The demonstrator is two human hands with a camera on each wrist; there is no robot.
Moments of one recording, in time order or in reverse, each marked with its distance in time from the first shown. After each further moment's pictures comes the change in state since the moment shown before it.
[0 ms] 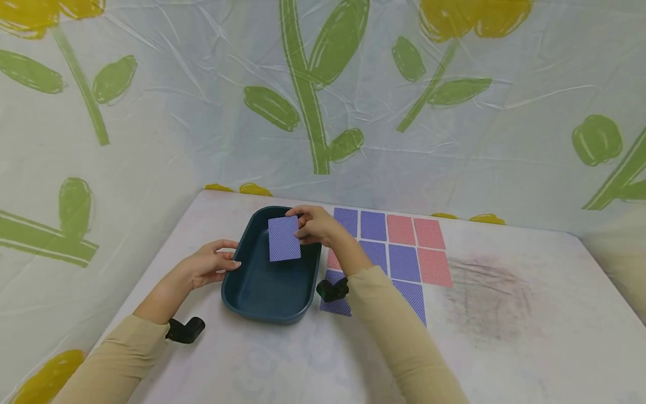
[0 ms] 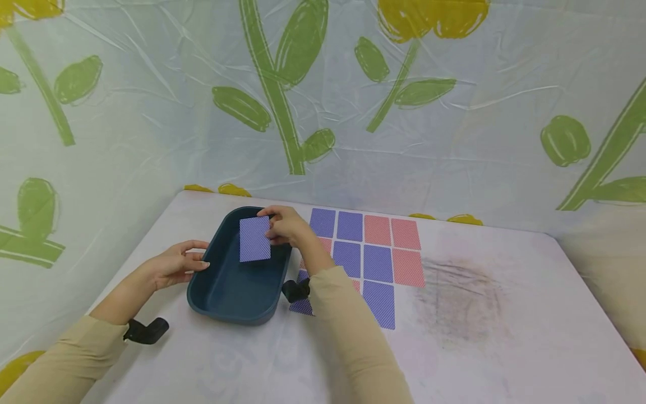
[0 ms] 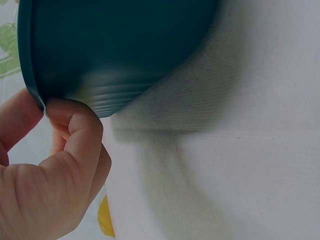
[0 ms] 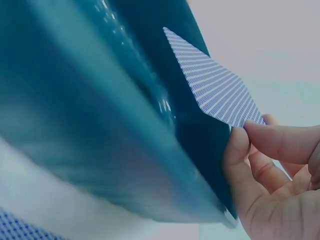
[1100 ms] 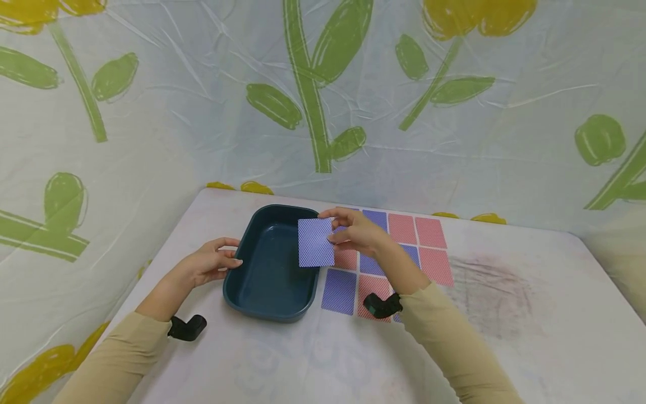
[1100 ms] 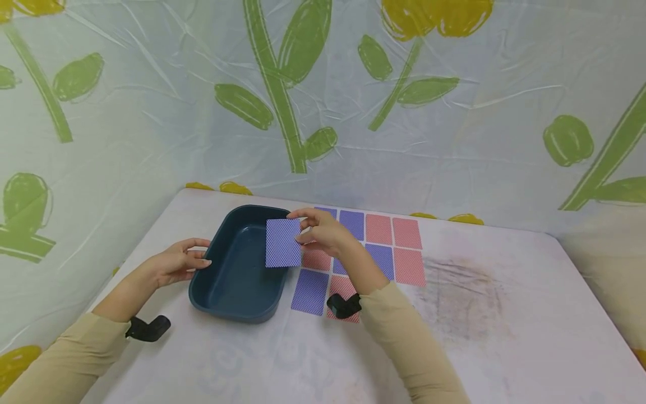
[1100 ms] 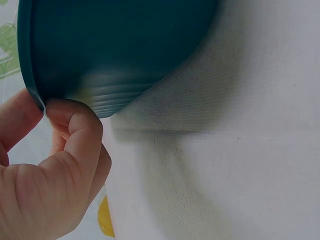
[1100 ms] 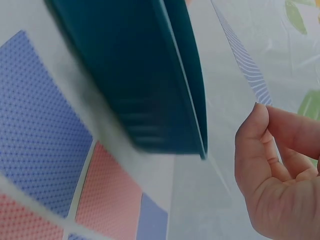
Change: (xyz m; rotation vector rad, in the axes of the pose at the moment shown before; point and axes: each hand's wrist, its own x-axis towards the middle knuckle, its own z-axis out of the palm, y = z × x) left_hand 0.001 -0.001 -0.001 0.004 -0.008 -0.002; right_hand -0.057 0.011 -0.049 0.087 -0.069 -0.074
